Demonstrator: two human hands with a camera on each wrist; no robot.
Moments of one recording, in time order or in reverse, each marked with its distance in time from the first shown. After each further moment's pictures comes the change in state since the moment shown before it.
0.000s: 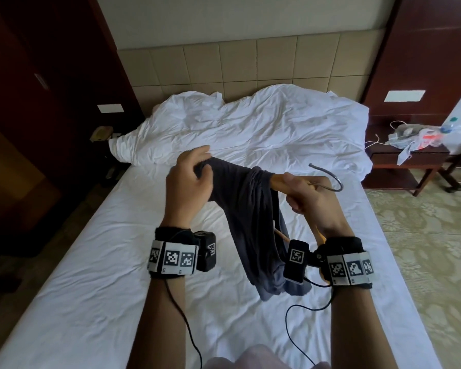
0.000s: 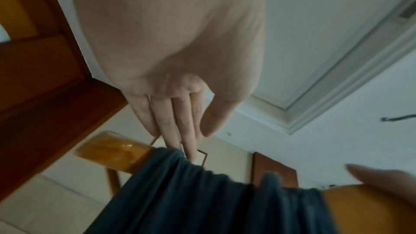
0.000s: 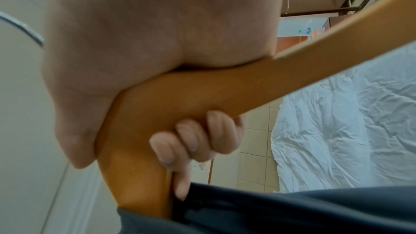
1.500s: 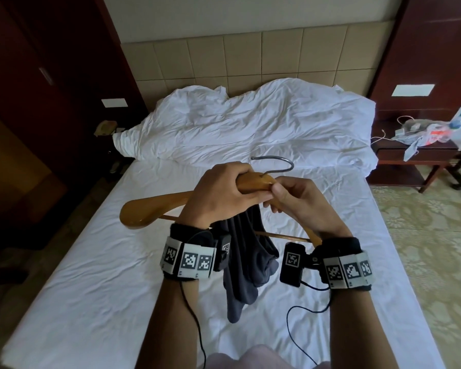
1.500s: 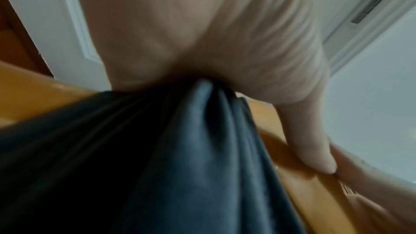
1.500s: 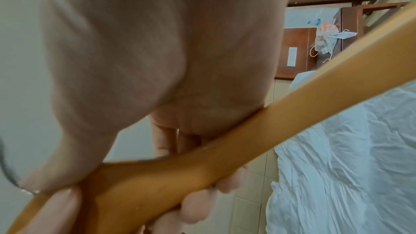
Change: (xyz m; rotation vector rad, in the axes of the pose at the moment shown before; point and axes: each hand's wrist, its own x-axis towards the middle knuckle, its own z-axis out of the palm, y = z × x) left_hand -0.018 0.040 0.011 0.182 -0.470 0.102; right_hand -0.002 0.009 0.015 -0.079 -0.270 -0.059
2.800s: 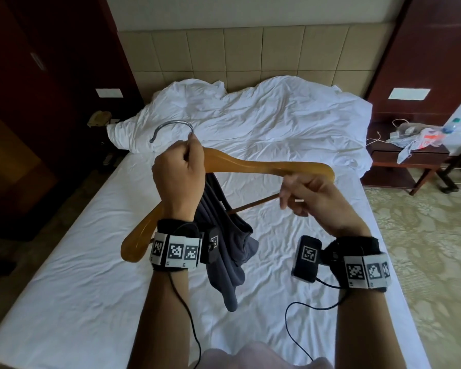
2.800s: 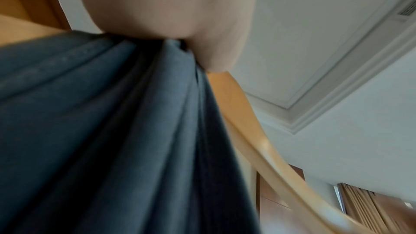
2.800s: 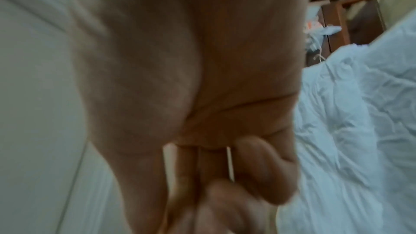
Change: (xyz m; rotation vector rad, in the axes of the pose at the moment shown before) left_hand 0.005 -0.041 -0.011 -0.062 0.853 -0.110; right_hand -0.002 -0.006 -0.023 0.008 0.018 0.110
